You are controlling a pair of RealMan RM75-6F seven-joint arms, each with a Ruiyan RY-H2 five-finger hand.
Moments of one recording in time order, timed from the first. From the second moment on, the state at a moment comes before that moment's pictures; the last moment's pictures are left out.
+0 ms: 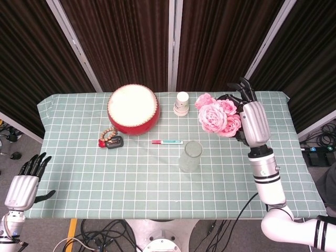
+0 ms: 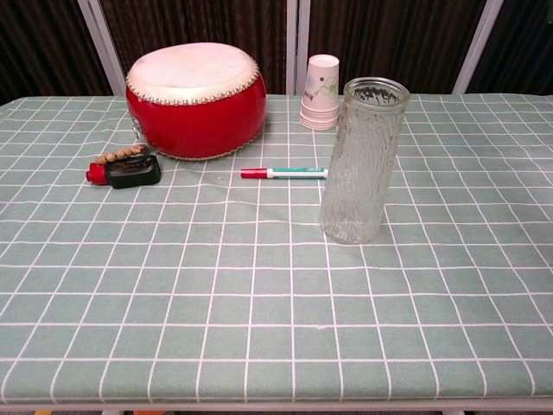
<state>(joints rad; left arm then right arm) -0.08 -1.28 0.01 -1.40 1.57 1.50 0.00 0.60 -1.22 0.54 -1.99 -1.22 1.29 -0.06</state>
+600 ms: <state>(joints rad) -0.08 -1.28 0.01 -1.39 1.56 1.50 -0.03 0.60 -1.30 0.55 -2.13 -1.14 1.33 0.21</state>
